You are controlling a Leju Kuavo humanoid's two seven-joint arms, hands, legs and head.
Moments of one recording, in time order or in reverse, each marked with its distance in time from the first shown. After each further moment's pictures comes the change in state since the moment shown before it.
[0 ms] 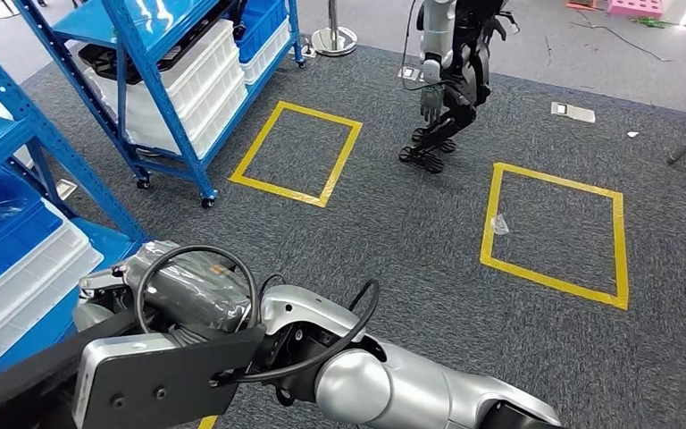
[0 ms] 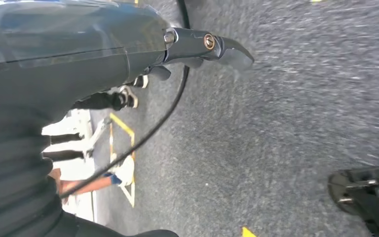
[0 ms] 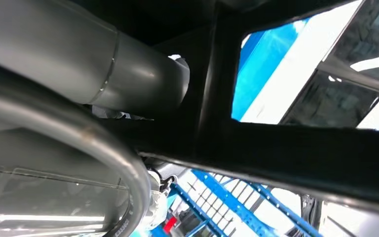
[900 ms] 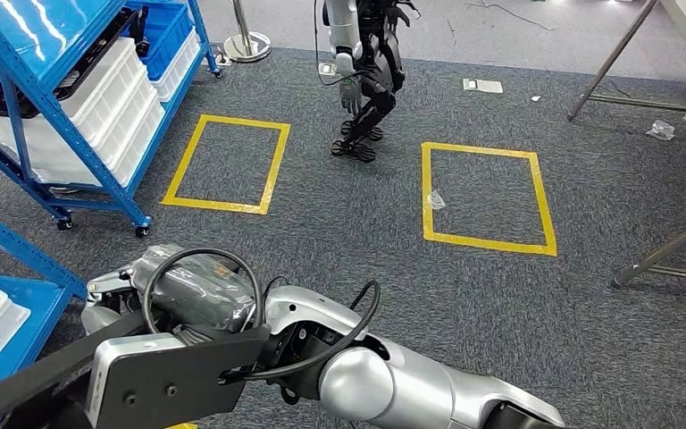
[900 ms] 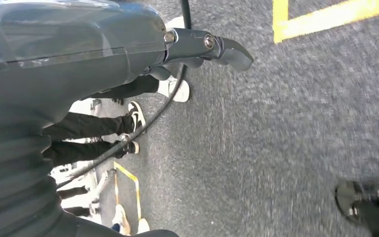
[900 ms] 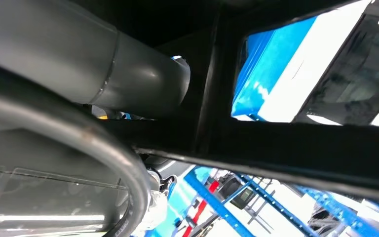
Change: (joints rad) left arm 0.000 -0.003 0.002 0.001 0.006 0.017 -0.008; right arm 0.003 -0.016 -0.004 0.003 -0.019 0.010 -0.016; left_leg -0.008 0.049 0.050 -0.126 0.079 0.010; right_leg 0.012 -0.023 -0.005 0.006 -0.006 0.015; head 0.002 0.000
